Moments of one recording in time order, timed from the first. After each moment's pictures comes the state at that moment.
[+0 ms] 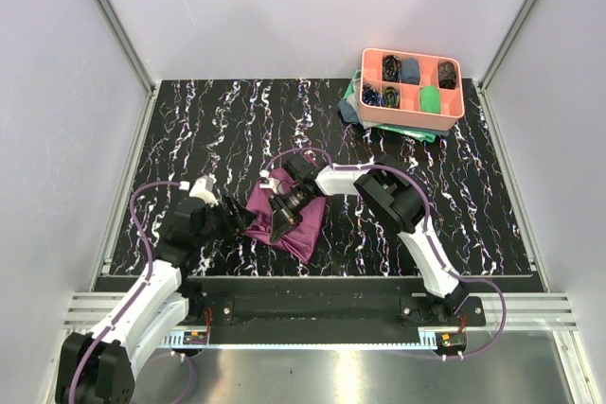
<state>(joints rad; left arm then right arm) -0.25 0.72 0.23 -0.10 0.21 -0.64 0.80 2.31 1.49 -0.31 -1.07 0.27</state>
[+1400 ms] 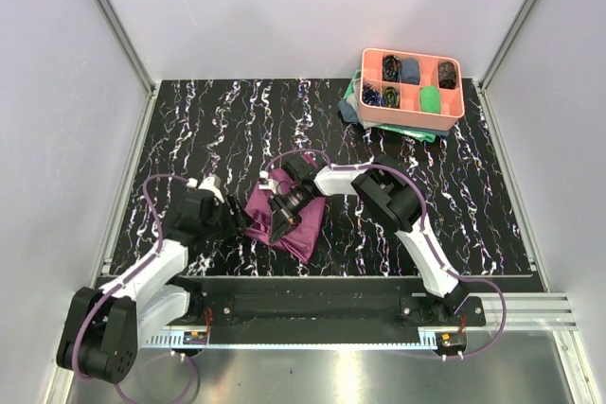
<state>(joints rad) -0.25 0.95 0.28 -0.10 0.16 -0.60 0.80 2.34 1.51 -0.31 -1.12 0.28</state>
